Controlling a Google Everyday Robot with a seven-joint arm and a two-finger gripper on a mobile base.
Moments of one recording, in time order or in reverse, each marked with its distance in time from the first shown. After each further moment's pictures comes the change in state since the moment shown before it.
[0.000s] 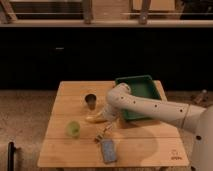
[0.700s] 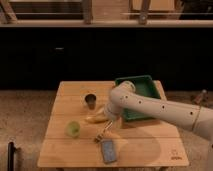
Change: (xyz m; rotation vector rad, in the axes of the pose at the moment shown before) arm -0.006 0.004 -0.035 0.034 0.025 -0.044
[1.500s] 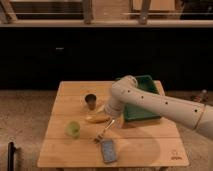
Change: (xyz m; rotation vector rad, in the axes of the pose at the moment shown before) arm -0.001 -0.002 -0.030 -0.018 -0.020 -0.094
